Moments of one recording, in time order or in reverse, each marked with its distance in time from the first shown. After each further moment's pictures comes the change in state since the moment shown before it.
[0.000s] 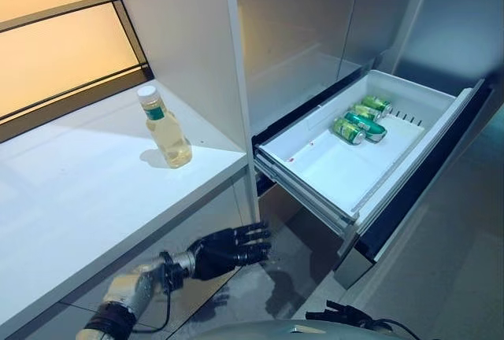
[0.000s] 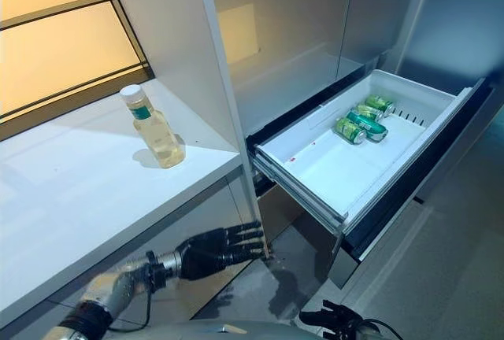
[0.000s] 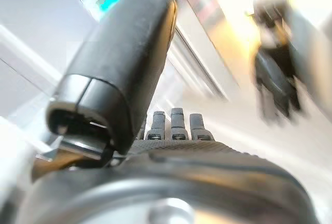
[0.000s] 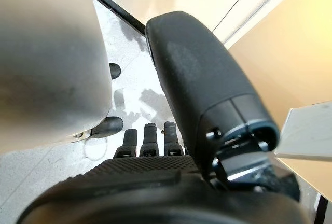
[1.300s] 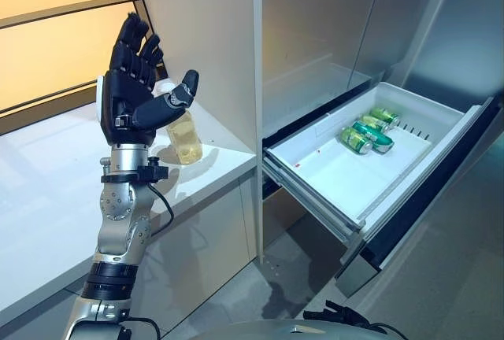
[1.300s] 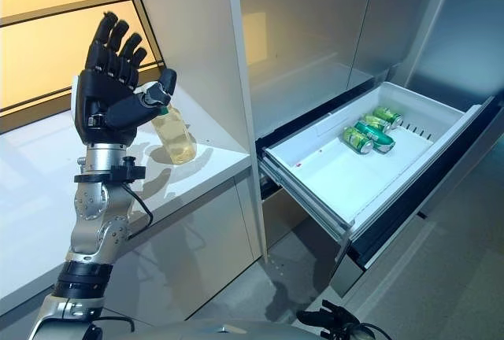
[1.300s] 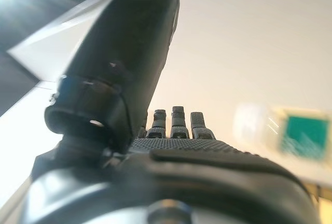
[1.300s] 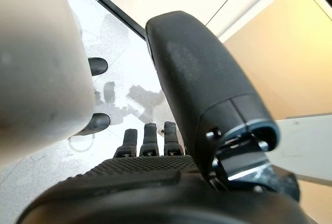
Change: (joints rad) left arm -0.175 -0.031 0.219 -0.249 0.368 -0.904 1.032; right arm 0.015 0.043 0.008 -0.001 0.030 -0.044 -0.059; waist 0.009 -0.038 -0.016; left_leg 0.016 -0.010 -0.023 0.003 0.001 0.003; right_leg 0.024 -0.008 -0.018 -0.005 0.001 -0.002
